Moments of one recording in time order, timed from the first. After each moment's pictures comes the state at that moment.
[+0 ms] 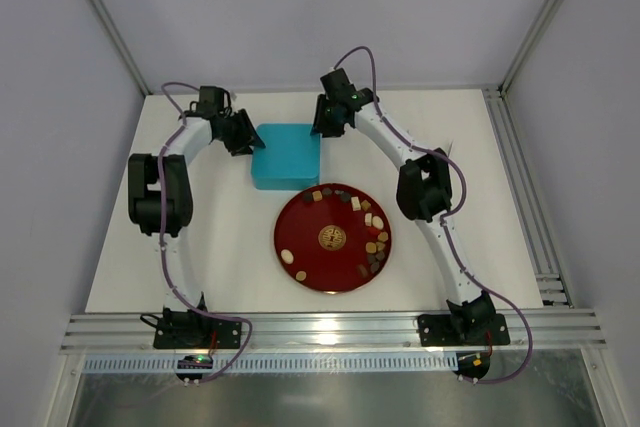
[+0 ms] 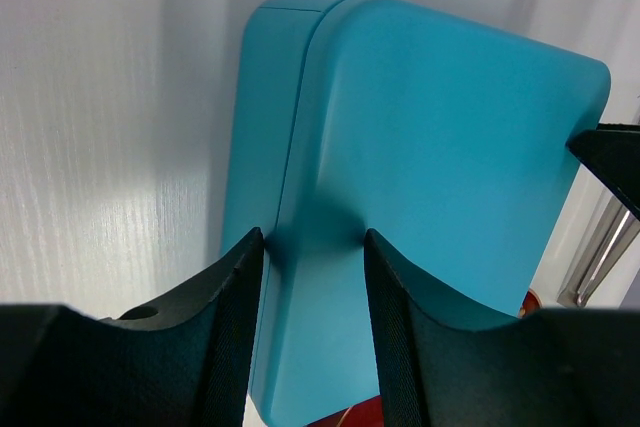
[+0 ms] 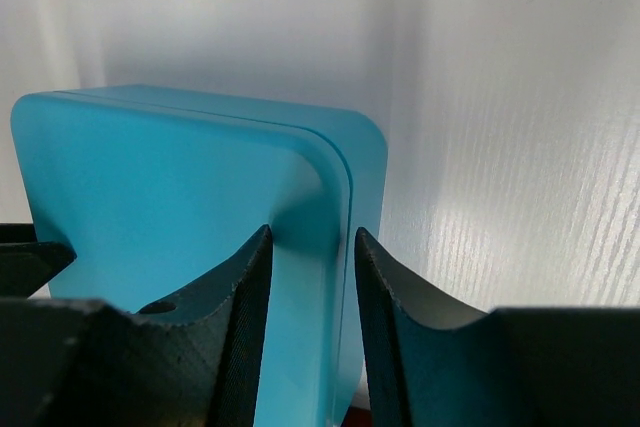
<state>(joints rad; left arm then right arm) -0.07 2.07 1.60 -0.50 0.37 -0.47 0.51 2.54 2.43 -0.78 -0.04 0.60</state>
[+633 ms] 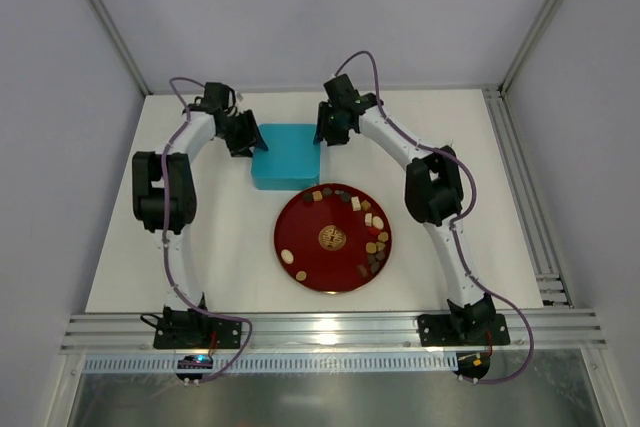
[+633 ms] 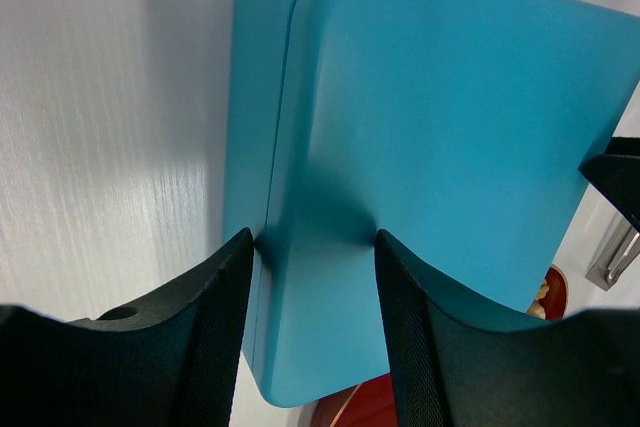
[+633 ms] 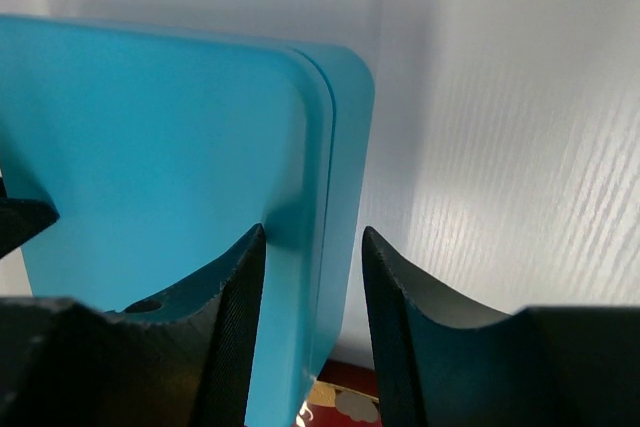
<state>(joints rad) -0.09 2.11 1.69 -0.65 0.36 -0.40 0.52 2.42 2.22 -0.73 -0.06 0.56</state>
